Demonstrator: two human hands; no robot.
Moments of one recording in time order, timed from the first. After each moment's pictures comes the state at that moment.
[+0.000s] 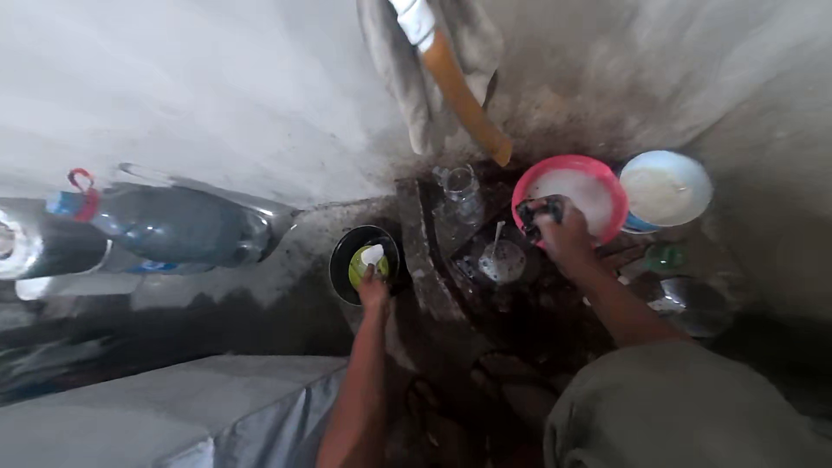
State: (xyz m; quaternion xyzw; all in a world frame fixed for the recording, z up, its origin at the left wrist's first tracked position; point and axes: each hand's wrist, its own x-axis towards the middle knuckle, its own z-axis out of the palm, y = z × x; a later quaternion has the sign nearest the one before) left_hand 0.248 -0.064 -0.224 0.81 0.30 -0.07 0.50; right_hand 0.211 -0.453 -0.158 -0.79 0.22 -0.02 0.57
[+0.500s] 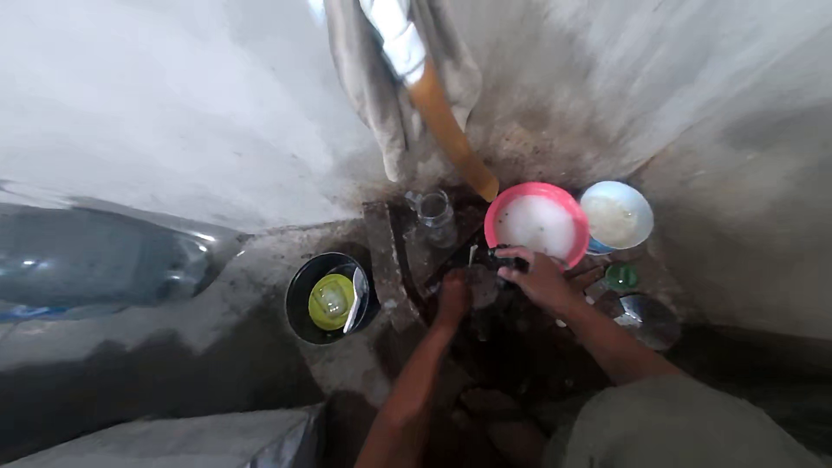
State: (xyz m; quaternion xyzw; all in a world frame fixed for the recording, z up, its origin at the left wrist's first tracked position) left_hand 0.250 -0.271 -0.287 0.93 -0.13 -0.22 0.27; right_hand 0.200 -0.461 -0.162 -0.82 0.17 0.14 0.53
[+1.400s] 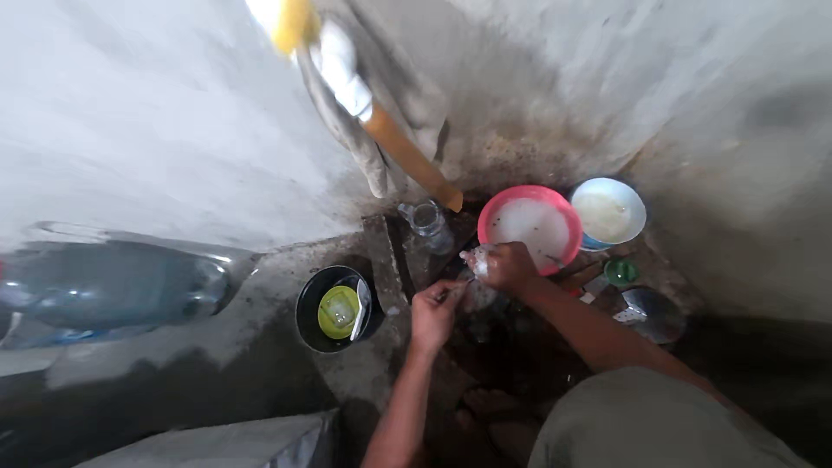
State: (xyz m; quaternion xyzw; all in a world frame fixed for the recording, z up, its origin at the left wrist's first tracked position) left_hand 0.213 -0.243 -0.133 0.77 -0.04 -0.20 0.60; right_hand 0.228 -0.439 -0.182 -0.93 -0.11 -0.24 0.25
